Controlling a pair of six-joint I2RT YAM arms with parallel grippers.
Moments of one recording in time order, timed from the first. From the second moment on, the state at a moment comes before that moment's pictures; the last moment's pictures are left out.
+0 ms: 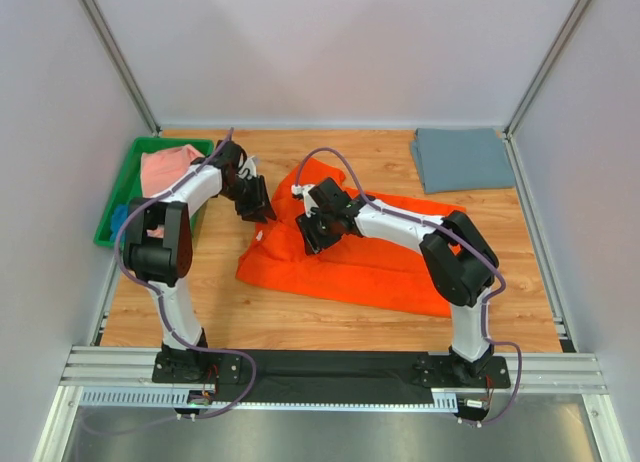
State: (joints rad) left arm -0.15 1.91 1.40 -0.71 0.48 -0.36; right arm 0.77 1.96 1.39 -0.41 -0.22 0.18
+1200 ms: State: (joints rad) left arm -0.18 2.04 1.40 -0.60 0.59 -0.22; right arm 0.70 1.96 1.37 -0.43 -0.18 0.19
